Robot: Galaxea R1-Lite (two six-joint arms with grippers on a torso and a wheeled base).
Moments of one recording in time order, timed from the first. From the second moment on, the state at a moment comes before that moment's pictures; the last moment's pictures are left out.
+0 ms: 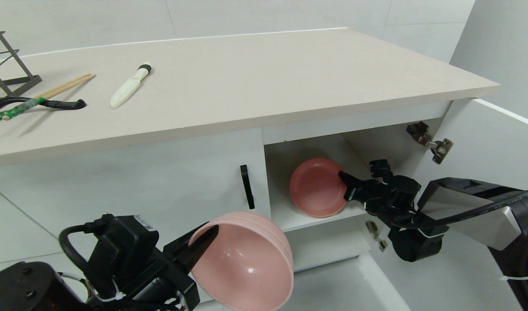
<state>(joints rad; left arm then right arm) -0.70 1.61 -0.03 -1.57 0.15 0.12 0.27 2.55 -1.13 -1.57 0.21 0.24</state>
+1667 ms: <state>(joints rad) -0.85 1.79 -0.34 -1.57 0.36 0.20 0.46 1.65 -0.10 -1.57 0.18 0.00</state>
